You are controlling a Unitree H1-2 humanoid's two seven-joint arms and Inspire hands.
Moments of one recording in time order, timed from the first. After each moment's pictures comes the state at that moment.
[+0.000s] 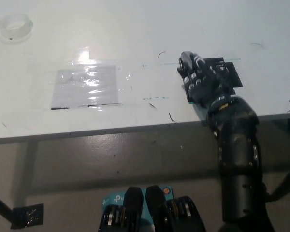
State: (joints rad) left_arm 0.15 0.30 0.40 0.17 -0.23 0.06 -0.07; right_arm -0.86 0.20 -0.41 0.42 0.80 0.41 -0.48
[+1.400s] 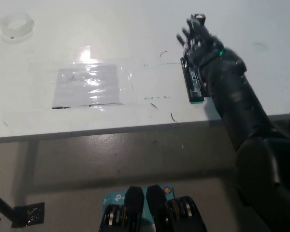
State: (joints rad) left_arm 0.16 0.30 0.40 0.17 -0.23 0.05 -0.07; right_arm -1.27 0.03 -0.45 1.30 0.69 0.03 -0.34
